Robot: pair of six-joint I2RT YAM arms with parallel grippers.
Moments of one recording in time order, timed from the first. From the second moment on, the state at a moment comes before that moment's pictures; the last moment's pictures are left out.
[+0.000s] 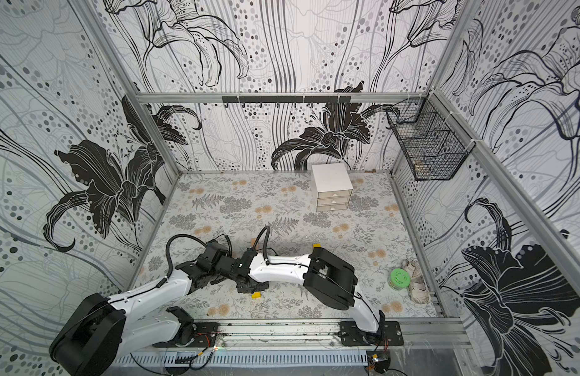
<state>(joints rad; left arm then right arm) -0.49 1.14 0.39 -0.29 -0.06 -0.93 1.26 2.10 1.58 -0.89 0.15 1.09</state>
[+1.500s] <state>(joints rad) -0.49 1.13 0.41 -0.31 -0.06 -0.91 1.23 2.11 1.55 -0.86 0.15 1.08</state>
